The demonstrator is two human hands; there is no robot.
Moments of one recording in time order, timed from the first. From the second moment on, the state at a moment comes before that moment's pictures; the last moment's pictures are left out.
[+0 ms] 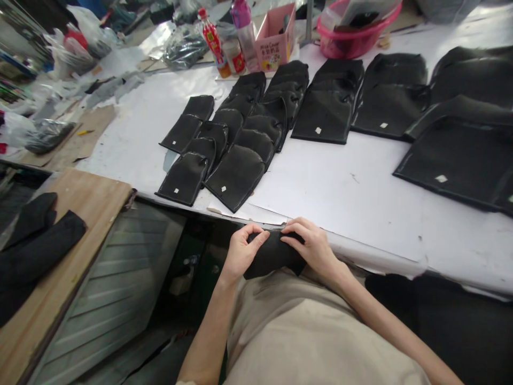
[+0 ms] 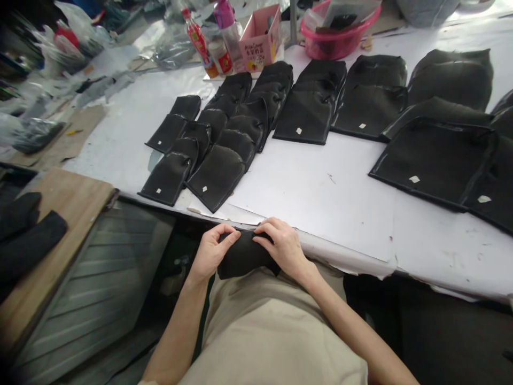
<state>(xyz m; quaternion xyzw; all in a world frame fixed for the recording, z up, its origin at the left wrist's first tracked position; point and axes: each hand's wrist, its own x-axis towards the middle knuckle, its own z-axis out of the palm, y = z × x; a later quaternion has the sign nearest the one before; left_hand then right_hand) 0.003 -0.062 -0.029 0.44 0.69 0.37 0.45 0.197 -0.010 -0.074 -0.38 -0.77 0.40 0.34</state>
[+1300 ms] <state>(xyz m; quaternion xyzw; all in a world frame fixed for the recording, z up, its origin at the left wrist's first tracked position) 0.008 -0.070 -0.031 0.58 0.63 0.34 0.40 0.200 -0.018 -0.085 -0.27 -0.82 0.40 0.32</state>
